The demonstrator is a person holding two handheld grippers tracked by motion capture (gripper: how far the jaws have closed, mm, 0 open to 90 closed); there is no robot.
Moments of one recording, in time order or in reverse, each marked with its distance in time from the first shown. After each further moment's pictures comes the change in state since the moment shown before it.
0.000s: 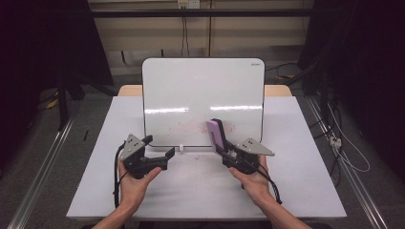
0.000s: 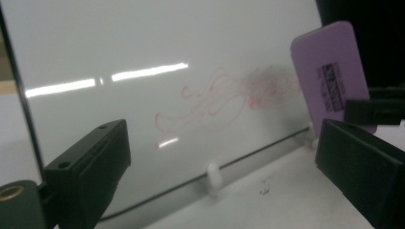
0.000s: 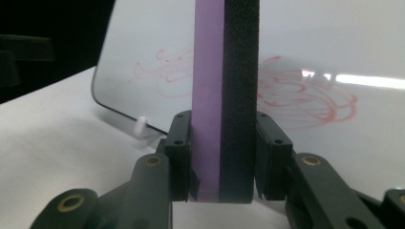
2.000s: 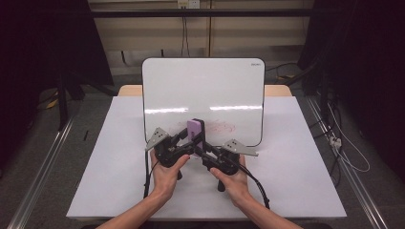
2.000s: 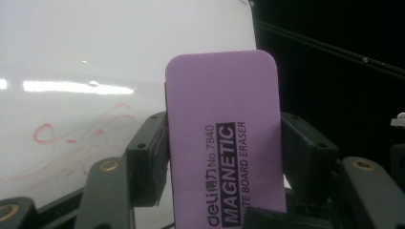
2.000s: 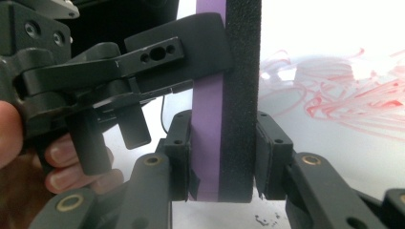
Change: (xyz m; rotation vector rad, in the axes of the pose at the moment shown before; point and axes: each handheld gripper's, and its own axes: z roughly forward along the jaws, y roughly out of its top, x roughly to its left) left arm -0.036 -0.005 0.065 -0.157 -0.190 -0.241; right arm 0.035 -0.005 0.032 -0.080 0.154 0.177
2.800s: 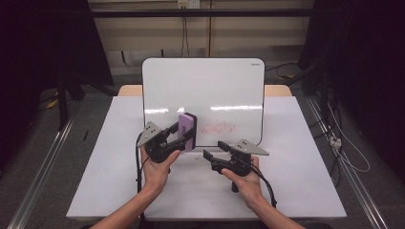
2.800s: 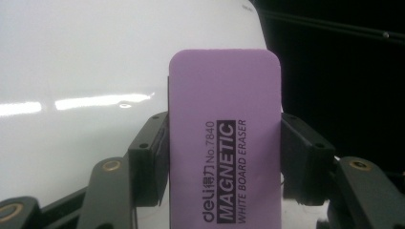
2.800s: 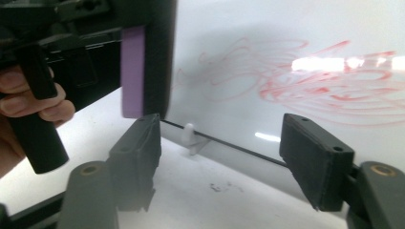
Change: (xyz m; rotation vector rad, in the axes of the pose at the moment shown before) left arm 0.007 0.029 -0.016 0.039 0.049 0.151; right arm -0.023 0.006 -0.027 0.067 -0.054 -0.055
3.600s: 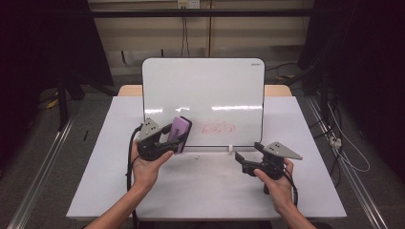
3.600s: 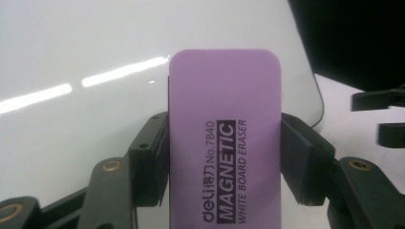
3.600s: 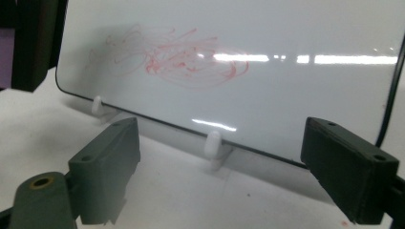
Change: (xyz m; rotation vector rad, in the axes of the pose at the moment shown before) left arm 0.006 0.020 -0.014 0.214 0.067 0.191; right arm -0.056 -0.004 -0.061 0.040 -0.184 -0.063
